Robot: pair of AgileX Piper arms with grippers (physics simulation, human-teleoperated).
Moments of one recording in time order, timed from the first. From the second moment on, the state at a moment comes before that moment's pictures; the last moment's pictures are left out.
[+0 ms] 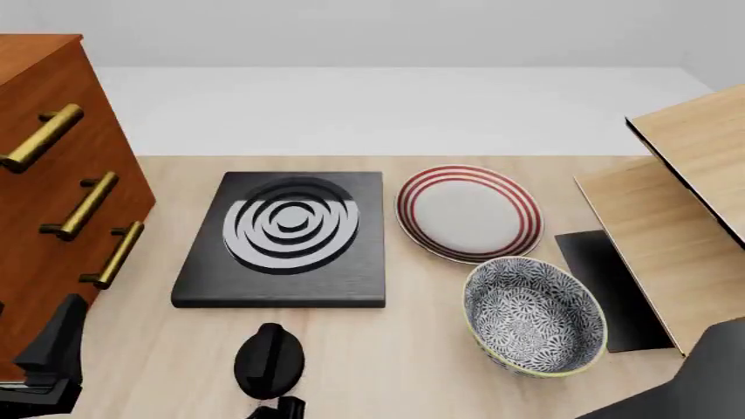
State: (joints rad) left arm 0.00 0.00 0.00 0.00 0.00; right arm 1.37 1.89 -0.78 -0.46 -0.17
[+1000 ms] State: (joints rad) left arm 0.00 0.00 0.00 0.00 0.00; right arm 1.34 1.74 -0.66 -0.45 -0.17
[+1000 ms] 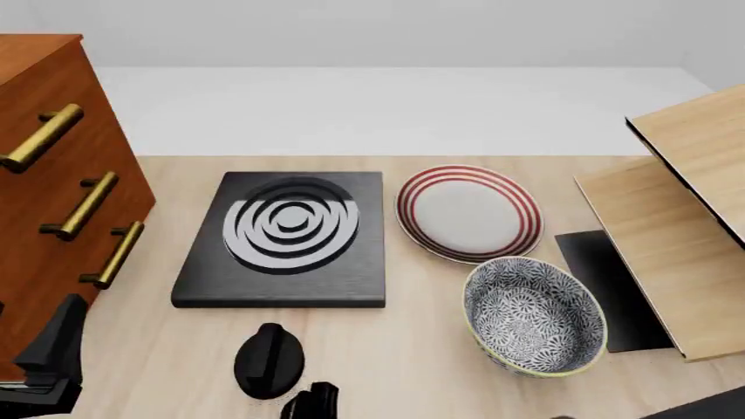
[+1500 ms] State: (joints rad) left arm 0.00 0.00 0.00 0.00 0.00; right arm 1.25 1.39 -0.45 -0.33 -0.19
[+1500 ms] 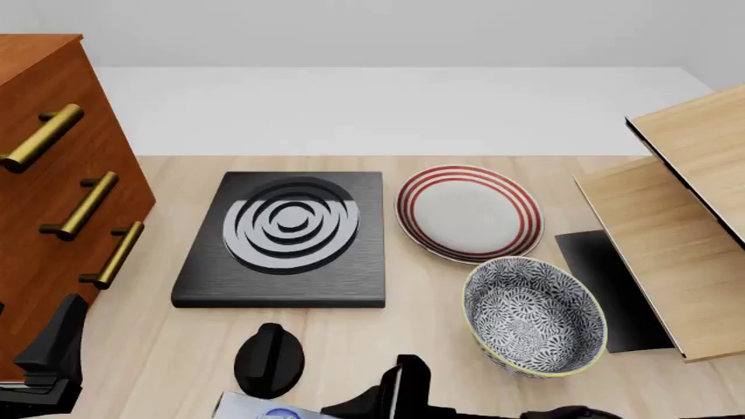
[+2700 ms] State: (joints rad) left arm 0.00 0.00 0.00 0.00 0.00; right arm 0.69 0.58 -0.52 0.71 -0.37
